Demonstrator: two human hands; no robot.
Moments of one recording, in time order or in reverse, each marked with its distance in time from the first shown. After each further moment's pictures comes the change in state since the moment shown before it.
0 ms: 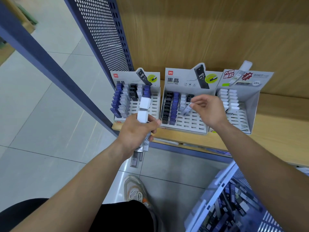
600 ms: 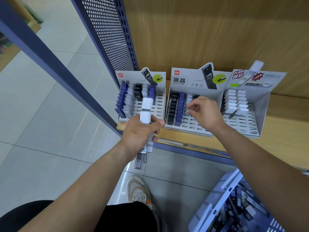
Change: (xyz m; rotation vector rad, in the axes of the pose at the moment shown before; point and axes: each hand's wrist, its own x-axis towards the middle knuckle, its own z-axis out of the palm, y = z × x) left_hand -0.001 0.003 -0.004 -0.024 0.019 -0.025; right_hand 0.014 0.008 0.028 -0.262 -0.063 -0.173
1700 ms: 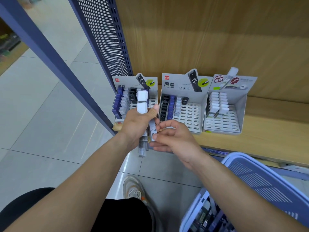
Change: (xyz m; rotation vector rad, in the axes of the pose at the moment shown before) left_hand -0.019 0.027 0.017 -0.092 0.029 0.016; right_hand -0.124 -0.134 -0.015 1.000 -0.275 0.469
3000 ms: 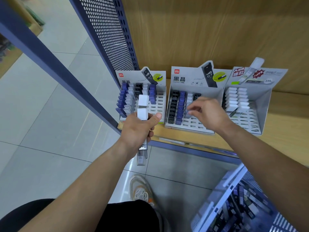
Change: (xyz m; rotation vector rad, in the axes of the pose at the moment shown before) left_hand 0.022 -0.024 -0.020 0.093 0.069 -0.023; right_hand 0.137 0.003 -0.114 -1.173 0.130 -0.567
